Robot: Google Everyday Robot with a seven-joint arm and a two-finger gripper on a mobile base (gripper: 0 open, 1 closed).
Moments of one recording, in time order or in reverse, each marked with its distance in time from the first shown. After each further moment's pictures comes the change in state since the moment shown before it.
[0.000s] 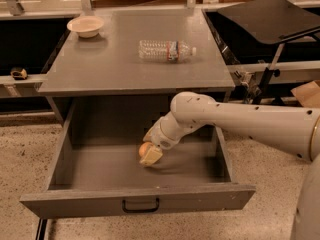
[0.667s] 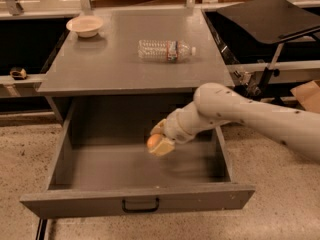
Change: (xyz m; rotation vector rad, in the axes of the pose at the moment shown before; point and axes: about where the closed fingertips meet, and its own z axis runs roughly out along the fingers) arm -0.006 0.003 -0.054 0.030 -0.110 -0.011
